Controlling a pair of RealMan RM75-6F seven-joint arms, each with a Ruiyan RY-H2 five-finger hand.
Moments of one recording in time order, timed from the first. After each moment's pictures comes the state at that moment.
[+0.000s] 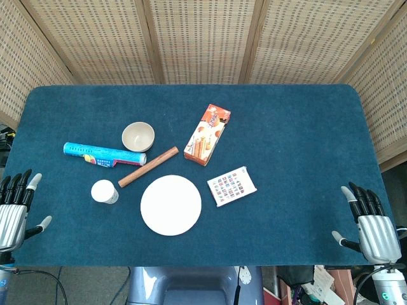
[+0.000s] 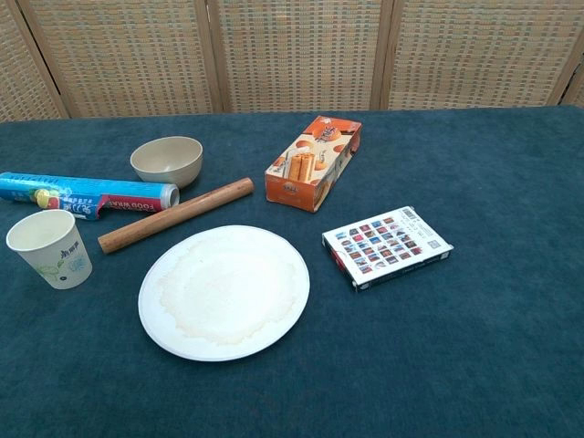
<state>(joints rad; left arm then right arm) -0.07 -1.21 -0.05 -1.60 1.55 1.57 0.24 0.05 -1.10 0.04 -1.70 -1.56 1.51 -0.07</state>
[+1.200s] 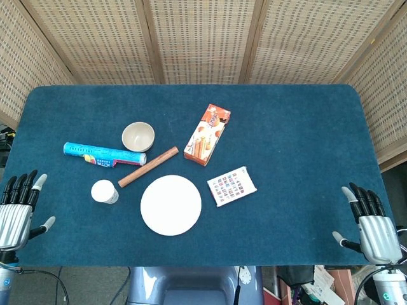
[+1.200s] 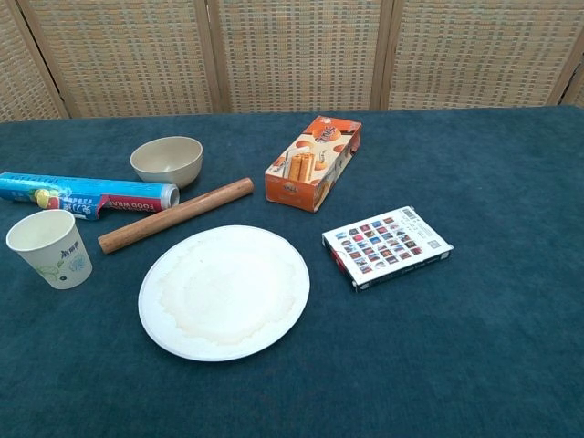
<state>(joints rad) -0.08 -1.22 -0.05 -1.61 1.55 1.56 0.25 0.05 -1.10 0.04 -1.71 -1.56 1.51 -0.06</state>
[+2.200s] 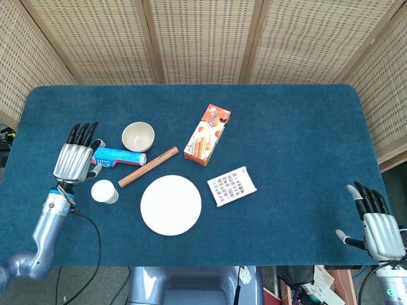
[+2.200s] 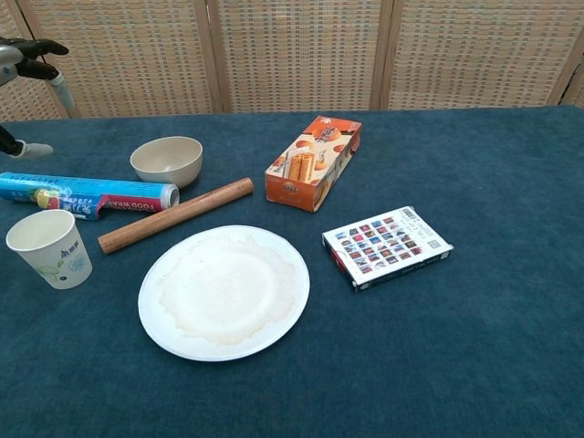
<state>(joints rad) -0.53 -1.37 -0.29 -1.50 1.24 1.12 0.50 0.06 -1.09 0.05 -1.68 -1.50 1.47 0.01</state>
